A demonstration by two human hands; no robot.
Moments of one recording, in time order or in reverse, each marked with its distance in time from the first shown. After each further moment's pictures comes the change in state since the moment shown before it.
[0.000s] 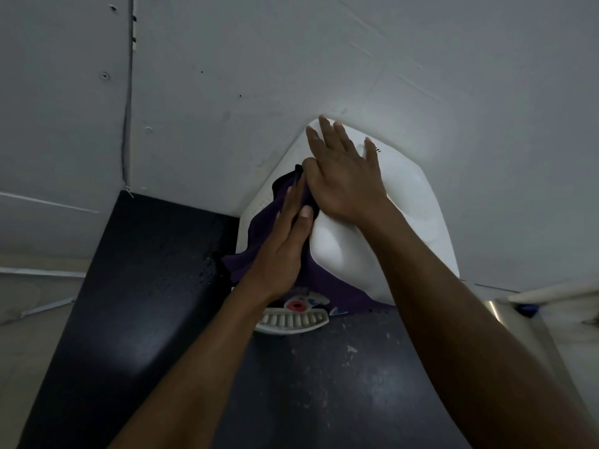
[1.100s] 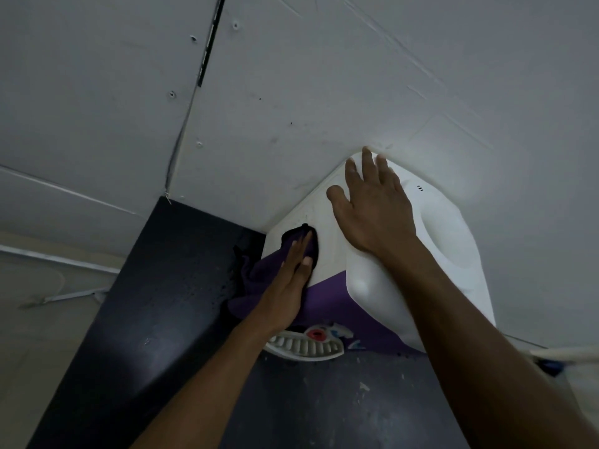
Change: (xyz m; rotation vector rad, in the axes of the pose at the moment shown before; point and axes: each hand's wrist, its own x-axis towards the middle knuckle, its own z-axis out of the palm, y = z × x) left_hand -0.014 -0.066 -0.026 0.018 0.010 -0.156; right_hand 0.012 -0.013 0.012 -0.039 0.018 0.051
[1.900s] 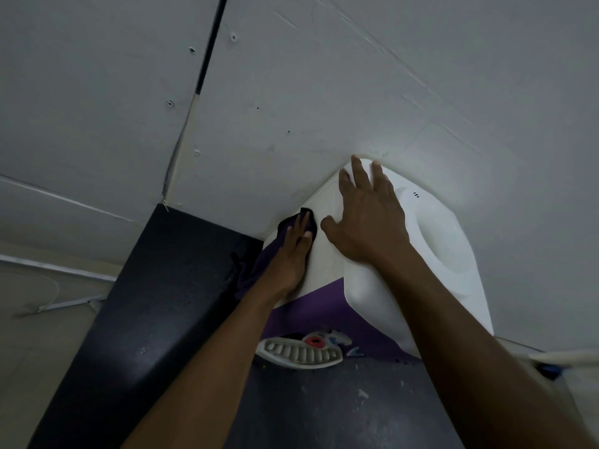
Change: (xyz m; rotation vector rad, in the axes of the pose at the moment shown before) left_hand 0.065 0.001 -0.012 0.043 0.079 -0.056; right_hand 0.001 -0.004 -0.003 -0.098 -0.054 -0.026
